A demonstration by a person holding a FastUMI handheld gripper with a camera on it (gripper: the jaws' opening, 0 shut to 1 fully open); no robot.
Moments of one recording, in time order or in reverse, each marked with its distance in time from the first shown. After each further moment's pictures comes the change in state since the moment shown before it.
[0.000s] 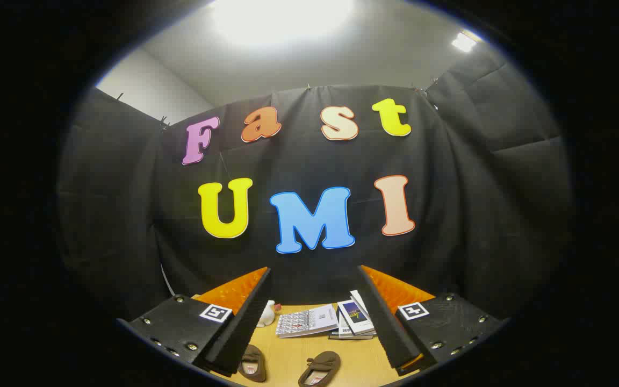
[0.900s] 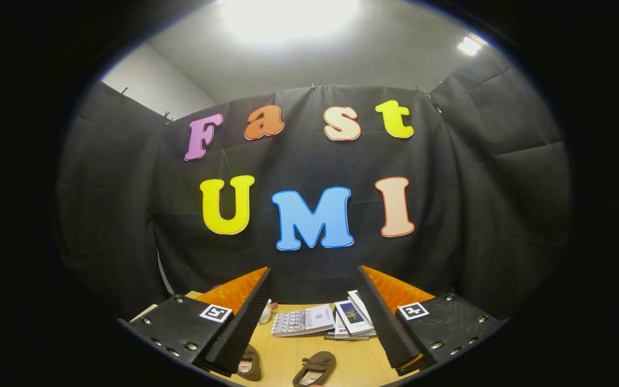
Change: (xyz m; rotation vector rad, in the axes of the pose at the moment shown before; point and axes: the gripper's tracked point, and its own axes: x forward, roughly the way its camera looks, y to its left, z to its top) arm 0.004 0.006 -0.015 -0.021 0.008 0.011
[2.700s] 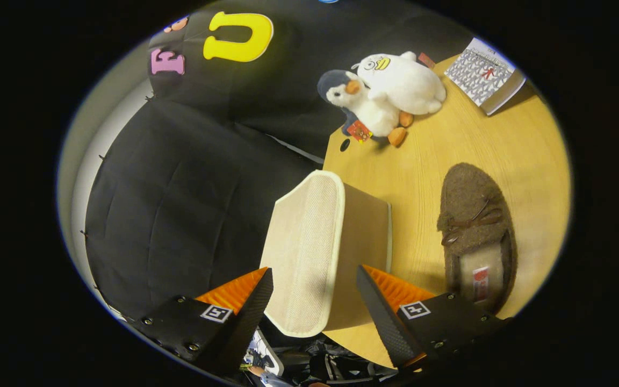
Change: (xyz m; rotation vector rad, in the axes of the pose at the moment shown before) arm 0.025 0.322 -0.361 0.744 1.067 0.818
